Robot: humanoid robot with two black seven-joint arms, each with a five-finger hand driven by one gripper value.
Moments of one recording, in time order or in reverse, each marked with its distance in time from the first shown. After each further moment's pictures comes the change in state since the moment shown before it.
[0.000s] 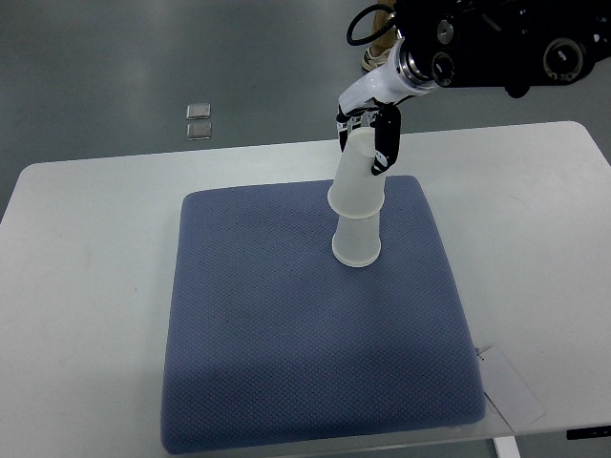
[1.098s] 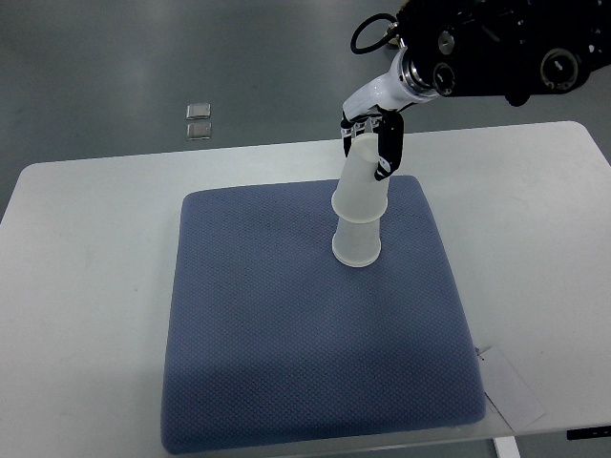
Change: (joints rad) left arm 0.000 0.000 0.001 0.000 0.000 0.000 0.000; right arm -0.018 0.003 -0.008 0.002 -0.002 -0.013 0.000
